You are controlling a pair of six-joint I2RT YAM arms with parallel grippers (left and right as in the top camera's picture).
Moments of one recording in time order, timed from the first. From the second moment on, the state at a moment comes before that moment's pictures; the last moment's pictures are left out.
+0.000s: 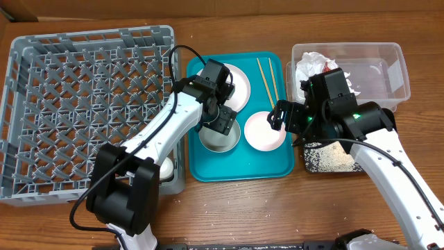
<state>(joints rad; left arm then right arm) -0.45 1.87 1.39 -0.84 0.05 -0.04 0.32 1.39 1.18 -0.90 -0.27 0.56</state>
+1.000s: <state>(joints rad) -0.42 1.99 1.37 -0.89 0.06 -0.10 0.32 1.39 1.18 -0.90 -0.25 0.54</state>
